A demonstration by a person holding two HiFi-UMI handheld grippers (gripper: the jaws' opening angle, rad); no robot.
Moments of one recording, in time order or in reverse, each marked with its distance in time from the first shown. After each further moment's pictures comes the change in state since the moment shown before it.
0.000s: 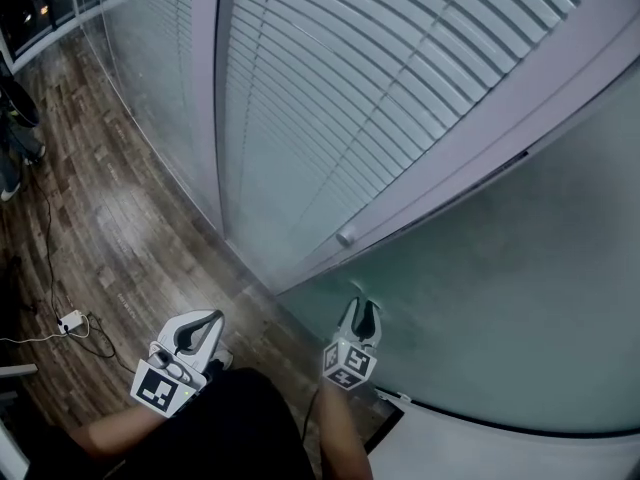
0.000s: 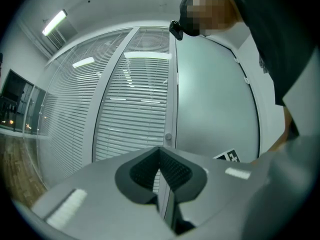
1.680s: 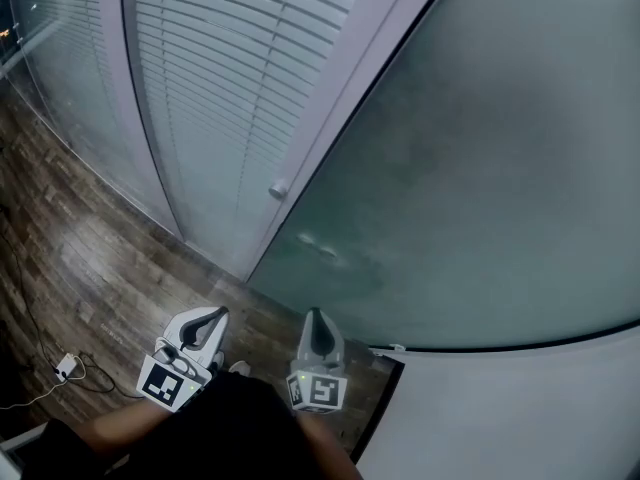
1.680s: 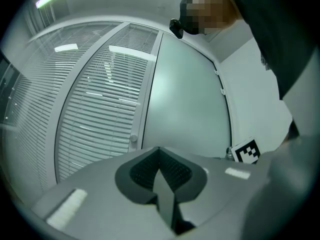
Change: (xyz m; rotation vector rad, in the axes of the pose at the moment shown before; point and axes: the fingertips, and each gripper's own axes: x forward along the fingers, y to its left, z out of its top) left arm 0.015 -0.079 -0.003 -0.032 -0.023 -0.298; right arm -0.151 0.051 0.041 0.001 -0.171 0.074
